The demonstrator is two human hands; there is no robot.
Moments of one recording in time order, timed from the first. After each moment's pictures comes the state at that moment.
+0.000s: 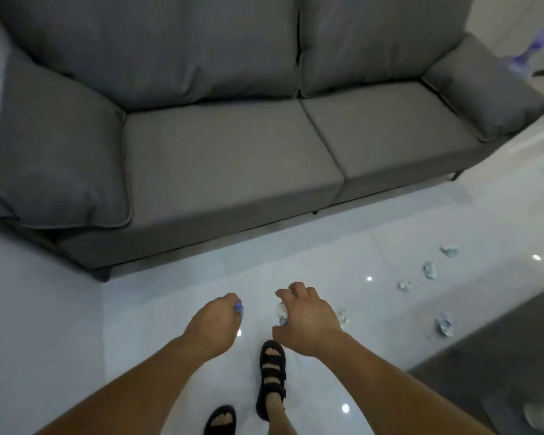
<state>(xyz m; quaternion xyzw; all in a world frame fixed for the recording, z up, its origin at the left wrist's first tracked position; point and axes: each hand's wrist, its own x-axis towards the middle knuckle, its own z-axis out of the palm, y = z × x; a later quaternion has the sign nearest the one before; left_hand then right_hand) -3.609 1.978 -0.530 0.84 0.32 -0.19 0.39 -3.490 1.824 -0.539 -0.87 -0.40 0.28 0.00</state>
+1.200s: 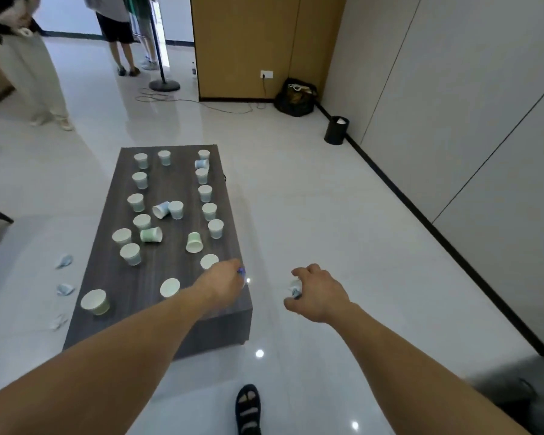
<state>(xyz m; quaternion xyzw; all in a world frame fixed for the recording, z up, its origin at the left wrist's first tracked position) -3.701 1.042 -0.302 0.86 -0.39 -0.28 0.20 -3.869 0.898 -0.323 -0.92 0.34 0.09 0.18</state>
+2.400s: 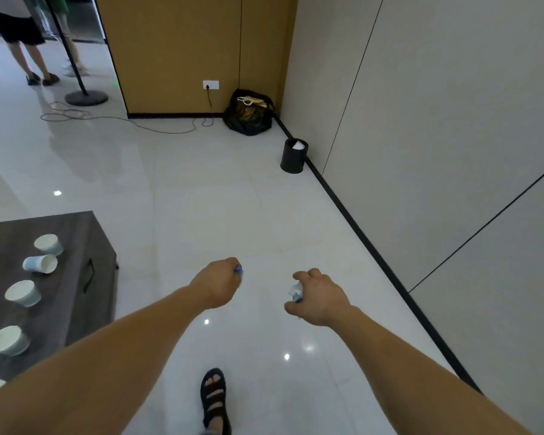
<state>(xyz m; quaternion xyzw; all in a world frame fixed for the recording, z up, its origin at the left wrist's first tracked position) -3.517 0.265 -0.315 0.83 -0.42 -0.29 0.23 -3.707 0.131 -0.328 -0.90 0.39 0.11 0.19</state>
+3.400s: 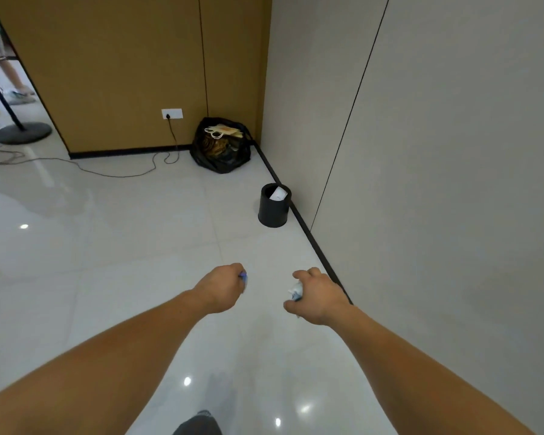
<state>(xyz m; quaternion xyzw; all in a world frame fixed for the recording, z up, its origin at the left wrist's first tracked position) -3.240 -0.406 -0.302 0.82 -0.43 -0.32 0.20 -3.421 -0.534 -0.320 -0.89 0.40 0.09 0.19</state>
